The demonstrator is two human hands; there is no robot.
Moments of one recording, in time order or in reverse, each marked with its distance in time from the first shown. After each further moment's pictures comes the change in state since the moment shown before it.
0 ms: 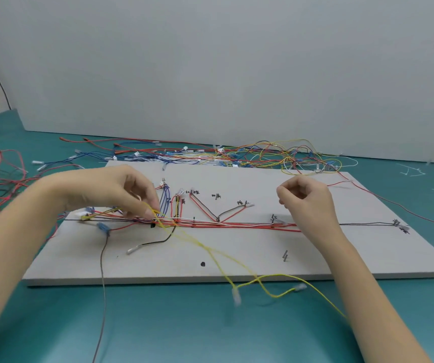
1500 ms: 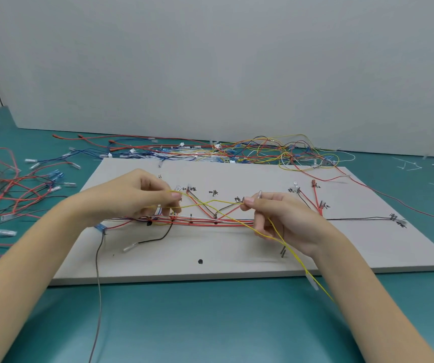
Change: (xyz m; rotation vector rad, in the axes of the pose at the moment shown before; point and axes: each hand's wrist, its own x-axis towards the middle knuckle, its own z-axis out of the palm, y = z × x) left_hand 0.017 0.006 0.039 -0.041 0.197 0.017; right_hand -0.018 -0.021 0.007 0.498 -0.707 0.362
